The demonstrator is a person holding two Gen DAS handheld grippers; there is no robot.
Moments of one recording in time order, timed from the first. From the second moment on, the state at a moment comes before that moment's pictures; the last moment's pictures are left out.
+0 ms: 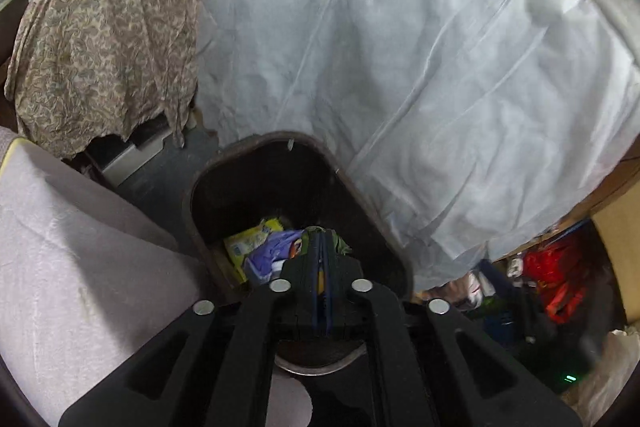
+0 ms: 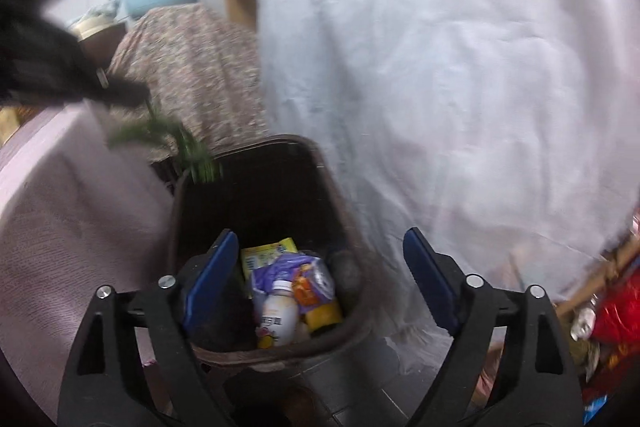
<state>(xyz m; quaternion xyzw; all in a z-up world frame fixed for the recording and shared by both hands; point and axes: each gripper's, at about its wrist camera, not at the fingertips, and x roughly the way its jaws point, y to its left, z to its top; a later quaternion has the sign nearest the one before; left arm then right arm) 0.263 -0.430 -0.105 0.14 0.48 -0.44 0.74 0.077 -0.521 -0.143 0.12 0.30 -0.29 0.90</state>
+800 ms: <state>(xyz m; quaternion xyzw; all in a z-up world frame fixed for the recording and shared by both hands) 0.121 -0.219 0.026 0.08 0.24 -0.34 0.90 -0.001 -0.394 -0.022 0.05 0.17 -0.24 0.95</state>
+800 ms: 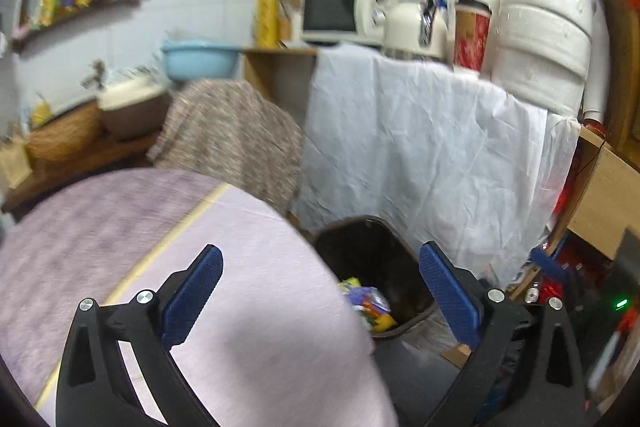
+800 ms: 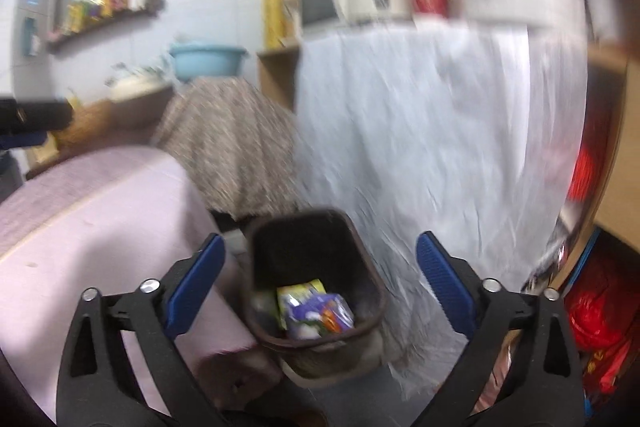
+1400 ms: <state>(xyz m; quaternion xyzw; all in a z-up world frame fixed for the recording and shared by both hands) 0.020 -0.015 0.019 -0.03 0.16 -0.11 0.98 -0.029 -0.253 0.019 0.01 0.14 -0.06 0.99</state>
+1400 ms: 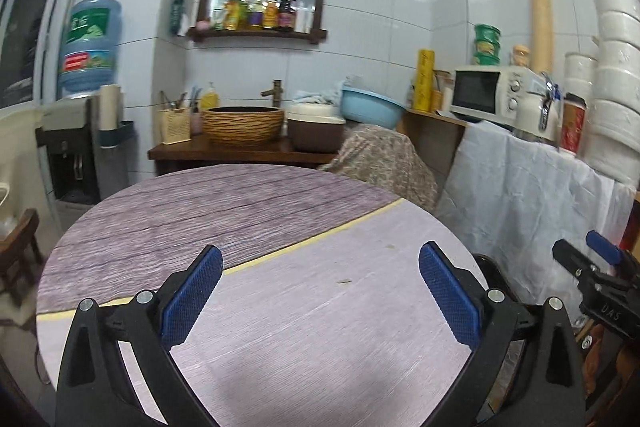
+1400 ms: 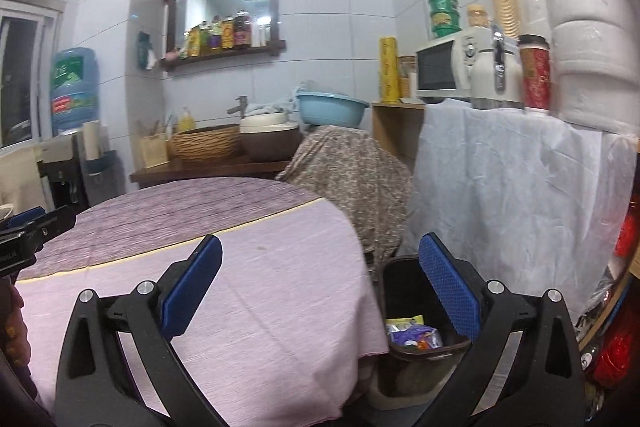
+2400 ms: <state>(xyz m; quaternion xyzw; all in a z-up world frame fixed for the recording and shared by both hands) -0.012 0.007 0.027 -0.02 0.11 -0.06 0.99 -0.045 -0.215 0.020 -0.02 0.13 -0.04 0.99</state>
